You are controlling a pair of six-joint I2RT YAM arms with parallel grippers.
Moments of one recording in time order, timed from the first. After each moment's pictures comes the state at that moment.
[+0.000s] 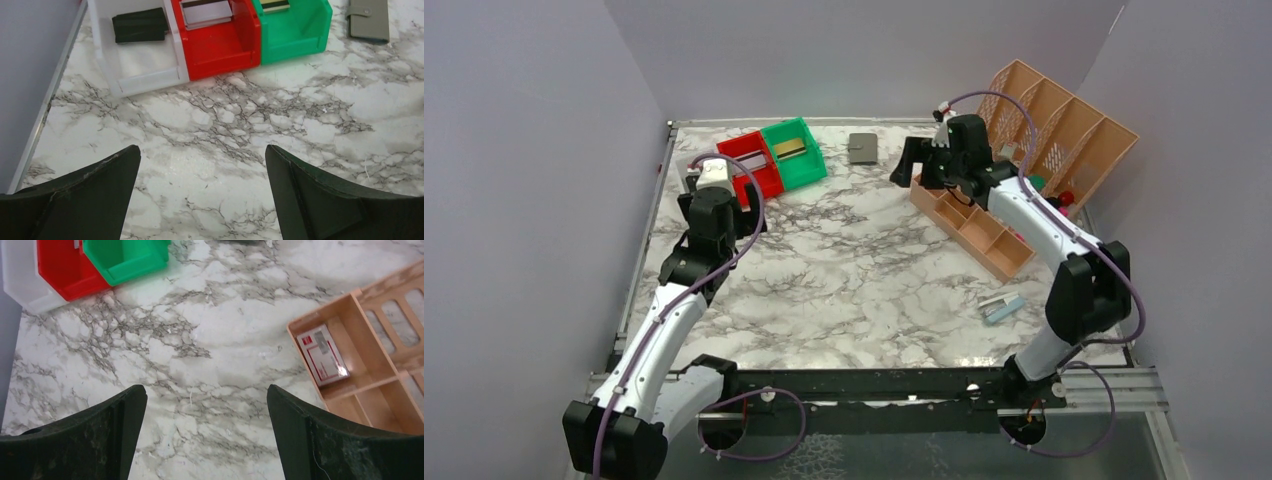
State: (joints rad) left arm -0.25 0.94 0.84 -0.32 -0.36 -0.22; right arm 0.36 1.60 1.33 -0.33 -0.19 0.34
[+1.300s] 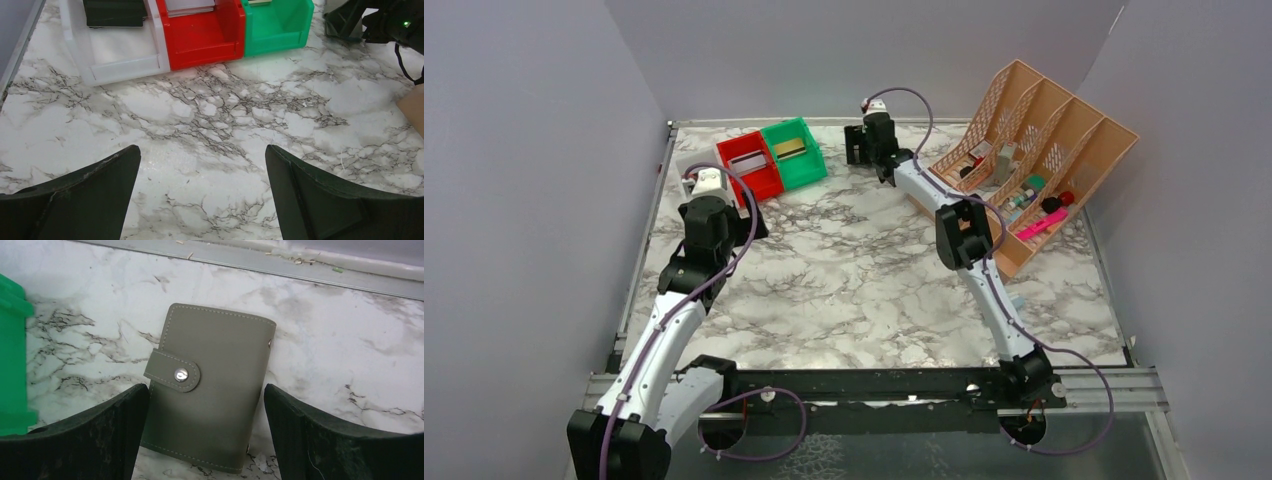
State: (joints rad) left arm -0.20 0.89 0.74 -0.27 -0.22 -0.30; right arm 0.48 2.75 2.45 -0.15 0.19 0.14
